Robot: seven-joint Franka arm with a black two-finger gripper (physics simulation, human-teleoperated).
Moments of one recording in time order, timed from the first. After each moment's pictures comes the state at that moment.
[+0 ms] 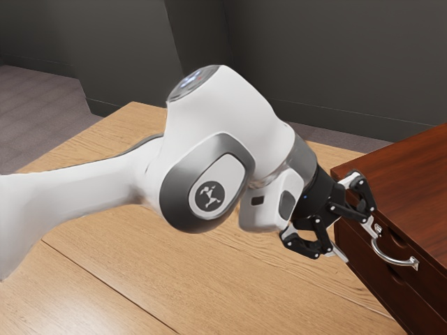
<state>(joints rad) -0.18 -0.01 -0.23 -1.85 -0.31 2.30 1.95</state>
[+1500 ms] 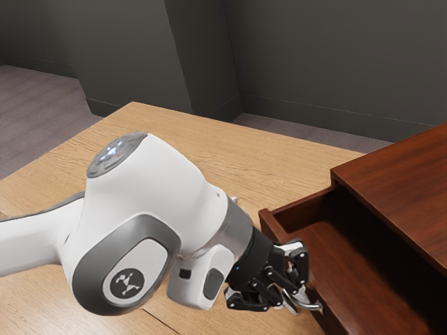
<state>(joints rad) -0.22 -0.36 -0.22 -2.27 -0.30 2.38 1.99</state>
